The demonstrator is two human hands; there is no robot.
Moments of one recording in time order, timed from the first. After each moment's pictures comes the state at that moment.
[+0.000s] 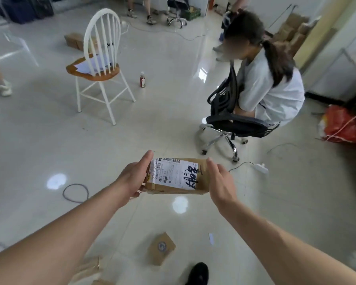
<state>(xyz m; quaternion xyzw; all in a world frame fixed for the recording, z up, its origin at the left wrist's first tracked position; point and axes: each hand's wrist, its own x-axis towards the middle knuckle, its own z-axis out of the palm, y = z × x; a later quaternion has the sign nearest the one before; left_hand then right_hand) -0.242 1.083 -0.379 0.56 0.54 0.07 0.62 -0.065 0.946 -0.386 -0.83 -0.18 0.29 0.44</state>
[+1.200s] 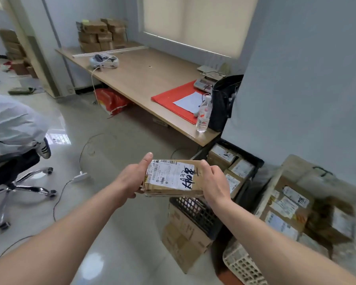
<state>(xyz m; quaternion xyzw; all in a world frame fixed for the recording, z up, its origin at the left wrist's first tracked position) 0.133 0.446 -0.287 0.81 0.10 -0.21 0.54 0.081 0.234 -0.295 -0.81 0.26 -0.05 0.52</state>
